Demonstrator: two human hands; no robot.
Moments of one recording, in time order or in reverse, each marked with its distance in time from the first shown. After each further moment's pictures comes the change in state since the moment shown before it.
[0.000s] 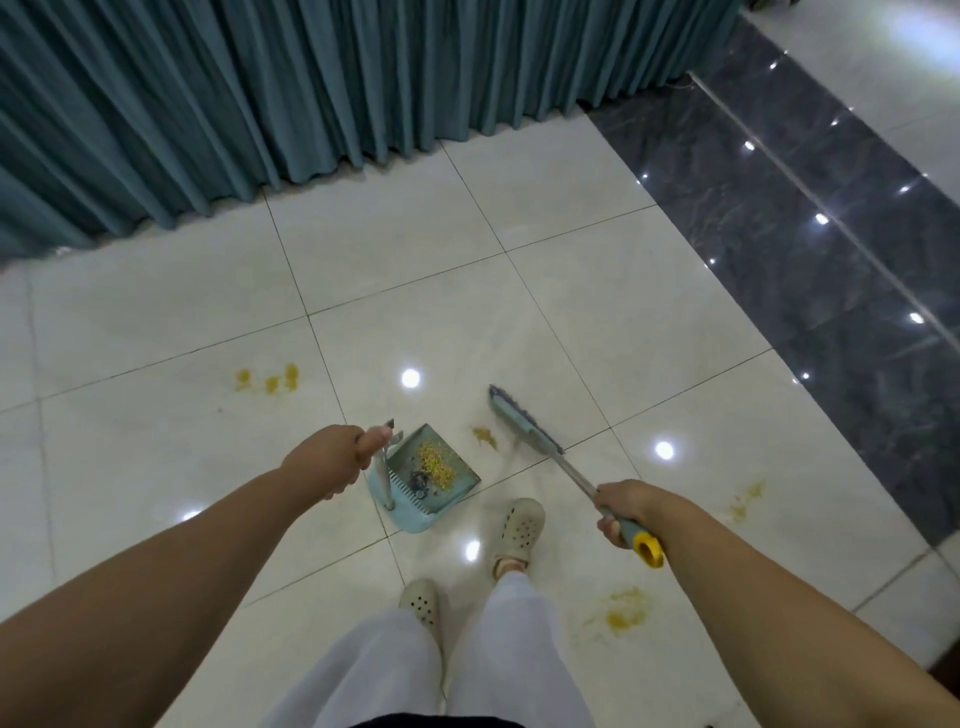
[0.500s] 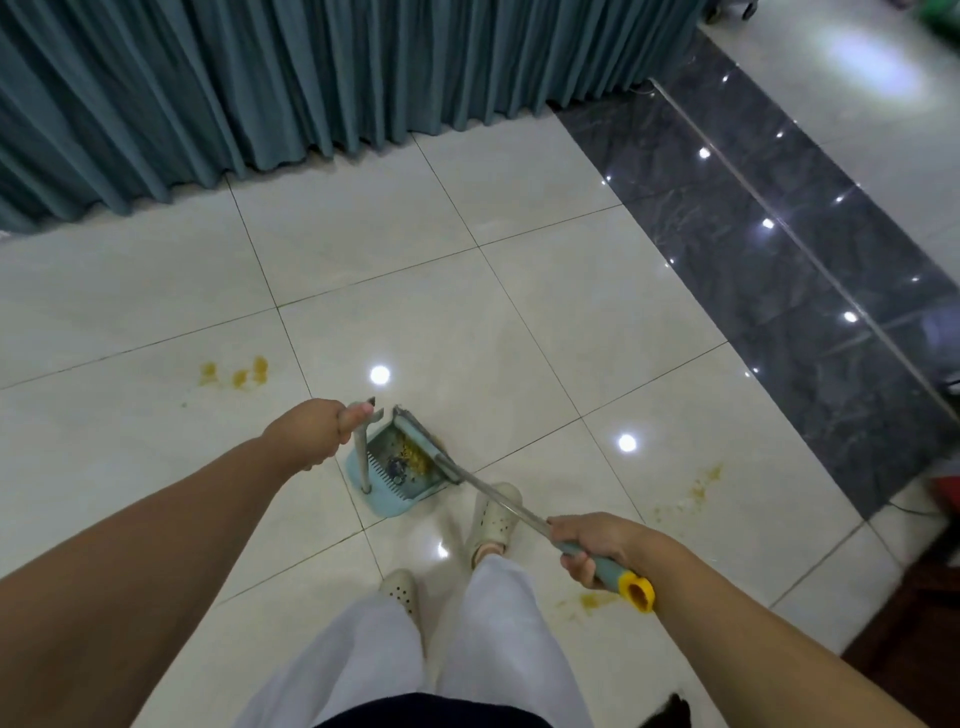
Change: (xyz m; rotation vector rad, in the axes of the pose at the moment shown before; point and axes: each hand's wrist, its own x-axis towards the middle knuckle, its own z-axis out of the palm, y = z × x) left_hand 0.001 -0.011 -0.013 0.000 -0.011 0.019; right_hand -0.048 0.054 0.038 0.107 -0.218 0.026
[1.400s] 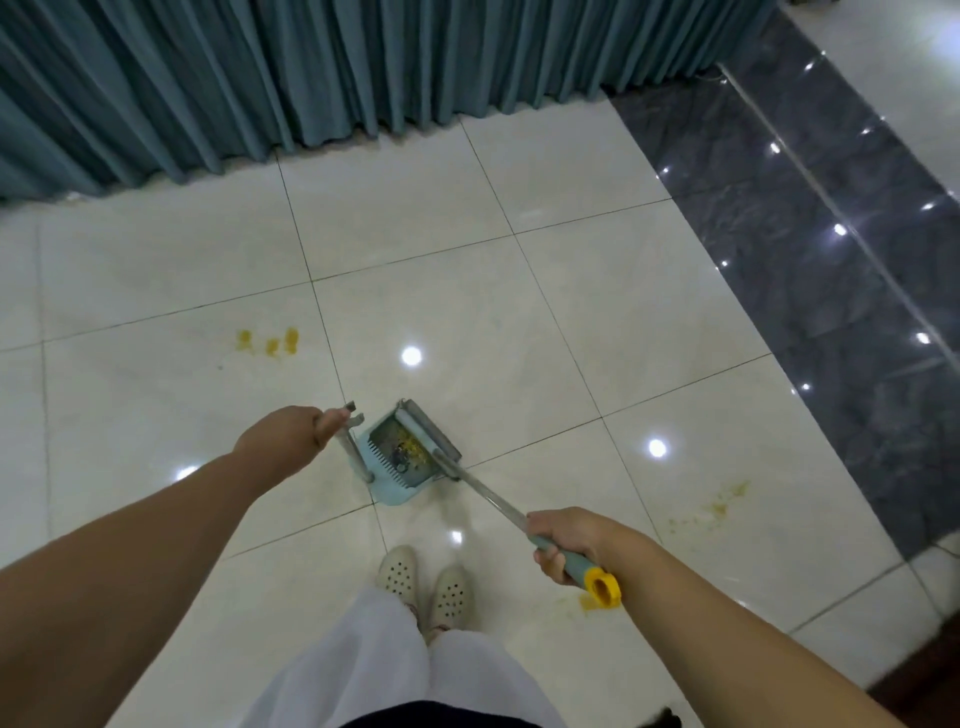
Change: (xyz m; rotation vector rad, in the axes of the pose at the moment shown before) left_hand -0.028 -0.011 0.023 0.221 0.118 -0.064; right_hand 0.011 -0.010 -0.003 -0.024 -0.070 0.072
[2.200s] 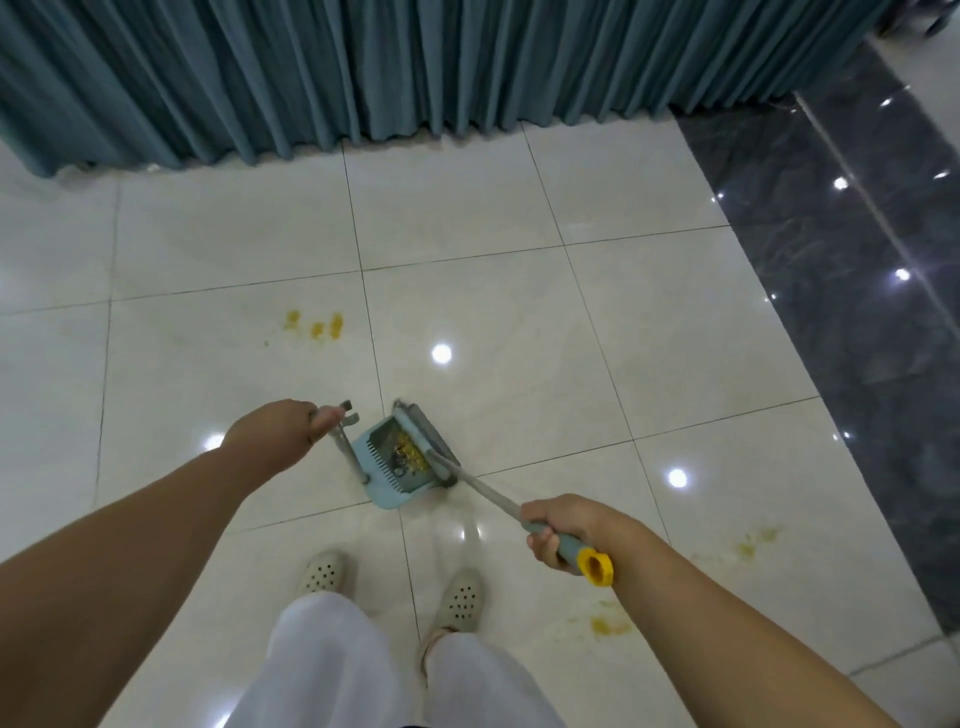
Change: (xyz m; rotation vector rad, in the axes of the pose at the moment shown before) left_hand -0.002 -0.078 -0.004 0.087 0.080 0.003; right_hand 0.005 -0.037 0.052 -0.077 -0.047 0.044
